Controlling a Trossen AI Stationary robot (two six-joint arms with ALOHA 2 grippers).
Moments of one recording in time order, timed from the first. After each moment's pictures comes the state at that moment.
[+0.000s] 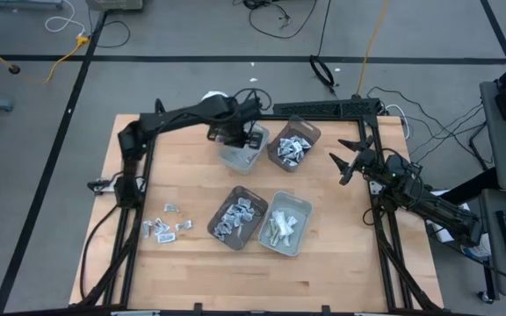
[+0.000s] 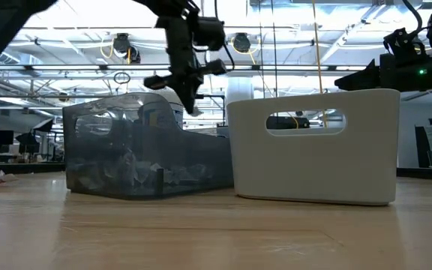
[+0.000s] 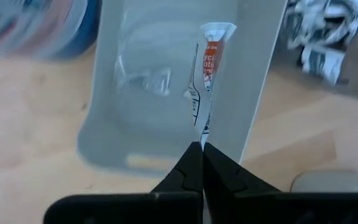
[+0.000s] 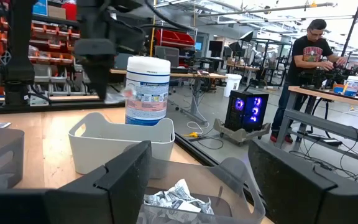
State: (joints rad) left arm 0.40 1.97 1.84 -1.23 0.03 -0.88; right arm -0.54 0.01 0.02 0.07 0.03 -0.12
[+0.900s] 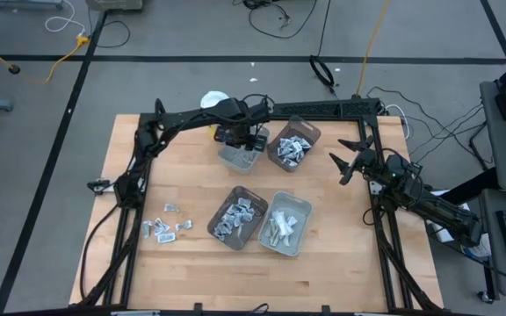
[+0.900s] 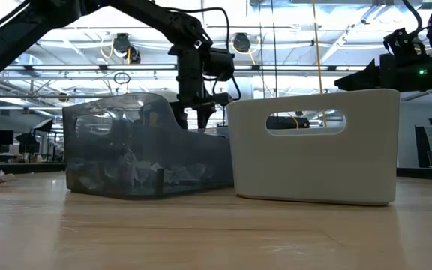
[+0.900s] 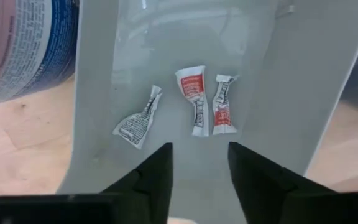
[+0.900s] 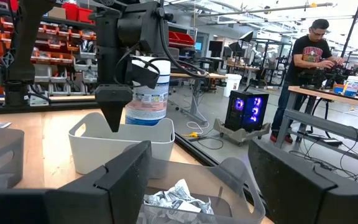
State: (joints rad) left arm 0.45 2.16 1.91 -1.21 0.03 -0.83; right arm -0.54 0.01 0.02 0.07 0.03 -0.12
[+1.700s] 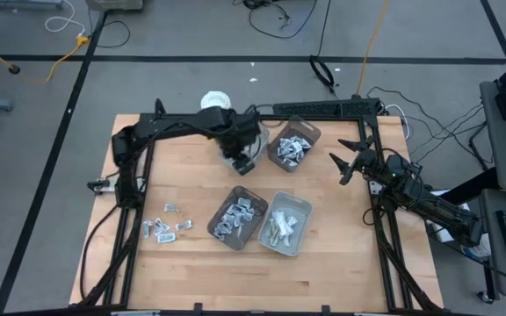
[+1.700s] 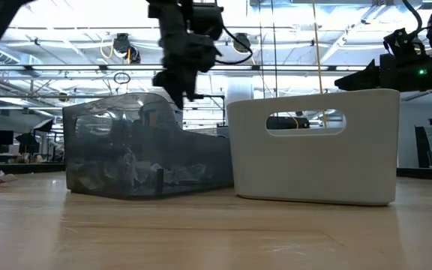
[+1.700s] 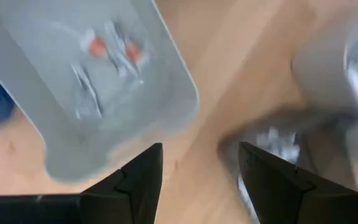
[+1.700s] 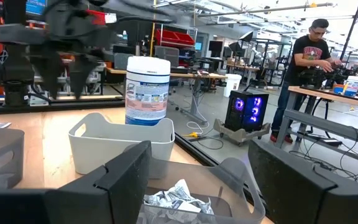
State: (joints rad) left arm 0.32 1.92 1.78 -1.22 0.14 -0.29; right arm -0.54 0.01 0.02 0.07 0.03 -0.12
